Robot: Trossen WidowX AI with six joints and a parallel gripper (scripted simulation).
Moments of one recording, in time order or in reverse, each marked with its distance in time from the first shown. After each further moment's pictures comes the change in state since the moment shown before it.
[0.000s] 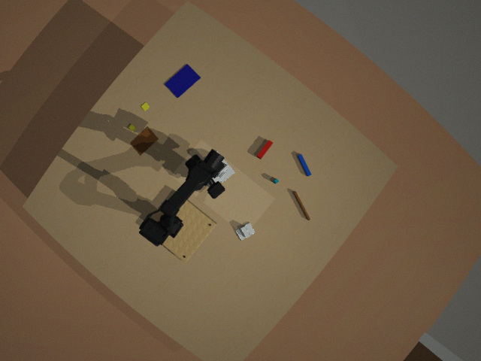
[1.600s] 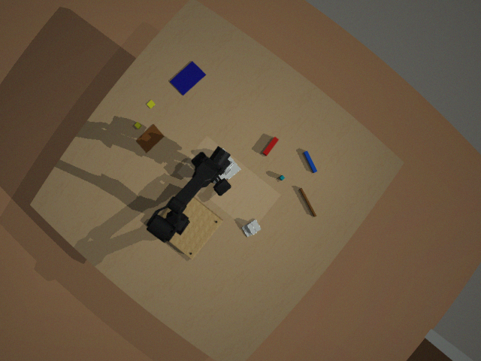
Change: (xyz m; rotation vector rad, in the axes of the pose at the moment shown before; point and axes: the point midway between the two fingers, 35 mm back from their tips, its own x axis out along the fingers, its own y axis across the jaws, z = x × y) arm 0.003 0.000 0.000 0.000 0.003 -0.002
